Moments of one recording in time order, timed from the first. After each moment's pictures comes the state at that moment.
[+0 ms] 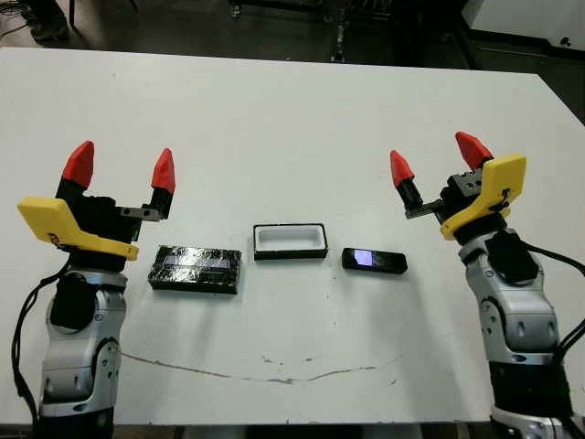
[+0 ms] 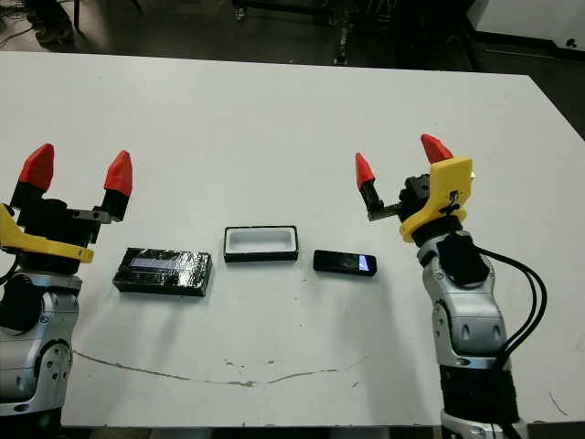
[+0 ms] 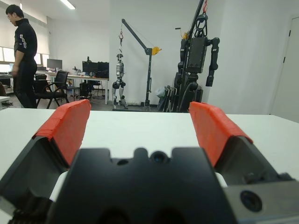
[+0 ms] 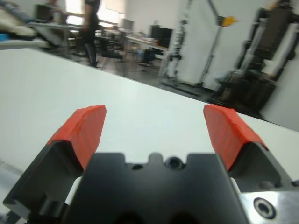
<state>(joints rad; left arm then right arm) -0.05 0.21 0.20 -0.26 -0.31 -0.07 -0.20 -0.32 -0.39 -0.09 -0.06 0.23 0.16 0.46</state>
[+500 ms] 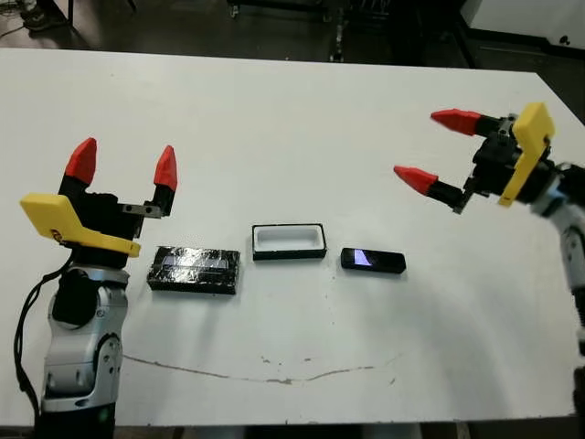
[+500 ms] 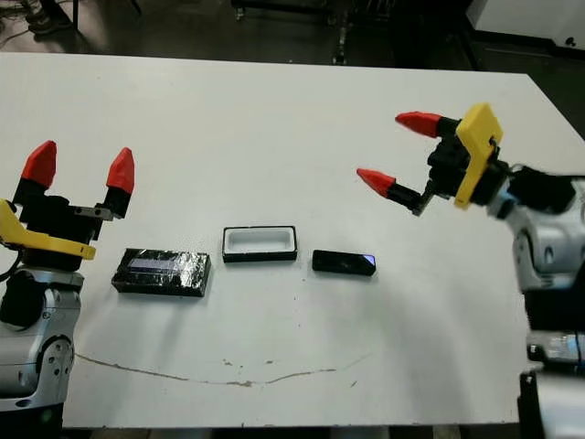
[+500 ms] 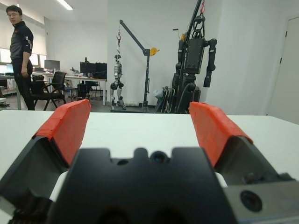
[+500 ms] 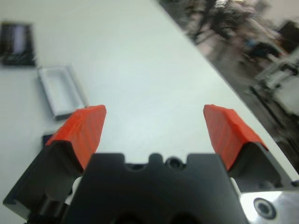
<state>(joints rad) -0.07 0.21 0.20 -0.25 -0.31 -0.06 -0.20 -0.71 -0.73 0.06 0.48 0.20 -0.05 1.26</state>
